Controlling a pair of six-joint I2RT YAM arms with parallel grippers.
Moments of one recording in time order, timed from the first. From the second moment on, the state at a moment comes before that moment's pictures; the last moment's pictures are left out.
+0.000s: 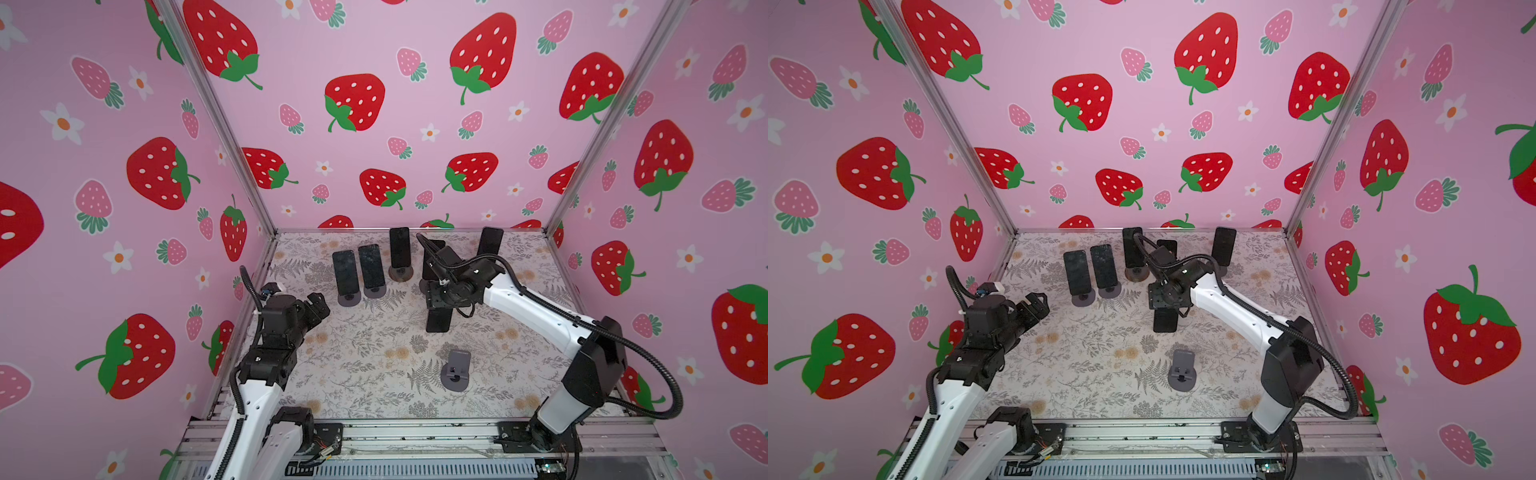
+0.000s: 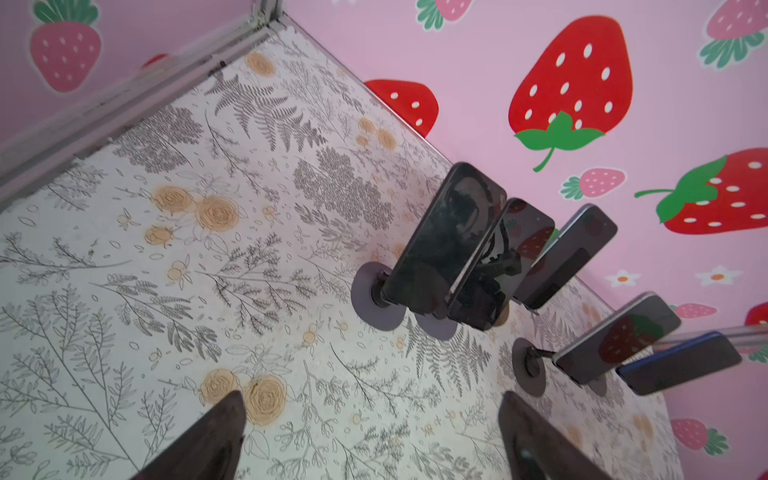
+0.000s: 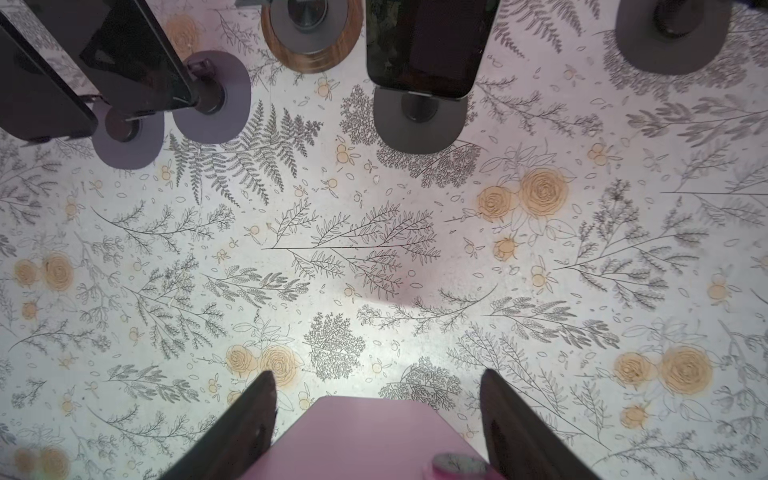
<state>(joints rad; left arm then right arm) -0.06 0.73 0.71 -0.55 -0.05 -0.64 0.83 1.68 1.50 -0.95 0.14 0.56</state>
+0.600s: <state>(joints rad) -0.12 0.83 0.79 -0.68 -0.01 -0.58 0.90 1.90 1.47 -0.88 0.04 0.50</state>
